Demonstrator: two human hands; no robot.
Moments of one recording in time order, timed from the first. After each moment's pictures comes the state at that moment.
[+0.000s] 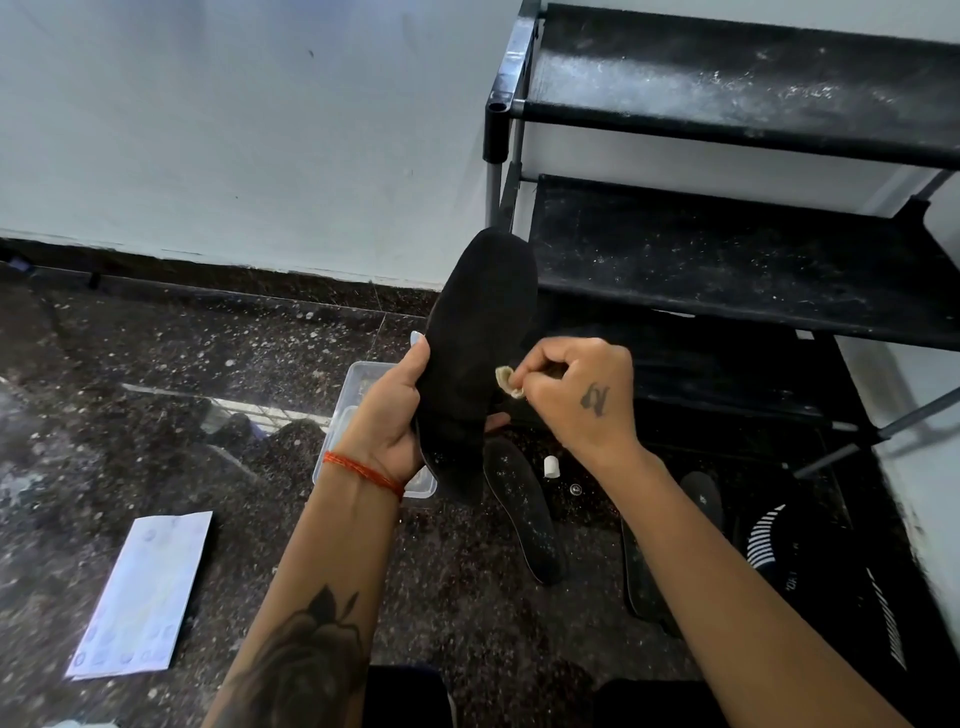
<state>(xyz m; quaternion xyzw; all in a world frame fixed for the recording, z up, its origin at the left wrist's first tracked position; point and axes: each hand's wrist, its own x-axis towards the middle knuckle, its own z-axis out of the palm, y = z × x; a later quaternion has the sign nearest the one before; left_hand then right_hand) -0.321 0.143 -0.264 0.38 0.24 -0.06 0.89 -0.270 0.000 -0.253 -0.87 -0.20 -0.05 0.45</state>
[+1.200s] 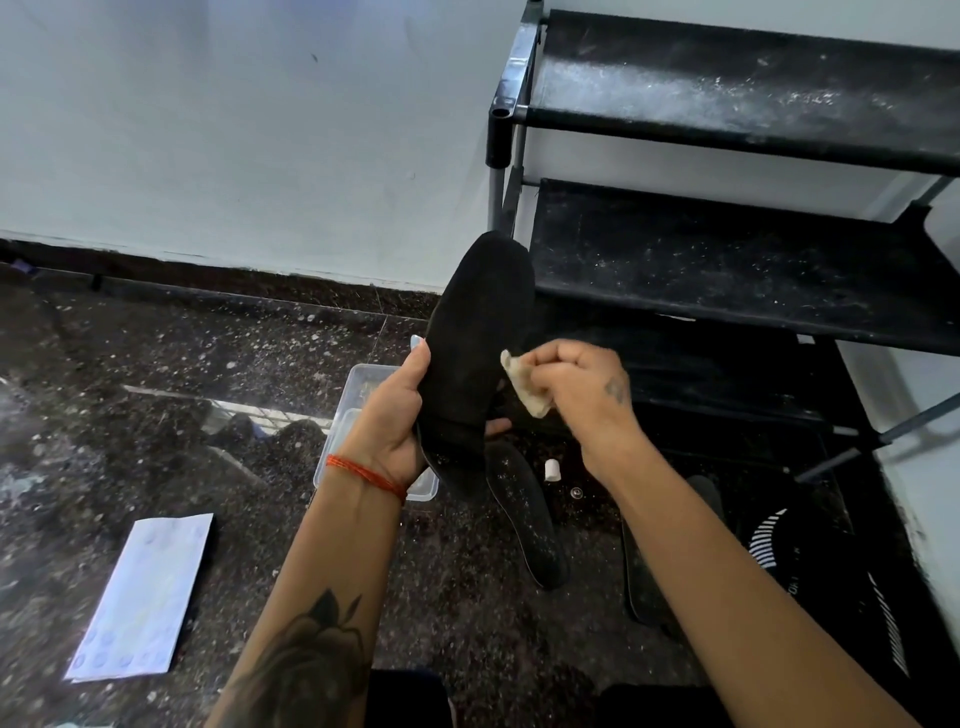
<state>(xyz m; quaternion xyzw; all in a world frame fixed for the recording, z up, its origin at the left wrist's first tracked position) -0.319 0.146 -0.268 0.36 0.26 -0.06 0.89 -0.270 0.001 -0.245 -0.78 -0.03 0.14 0.60</state>
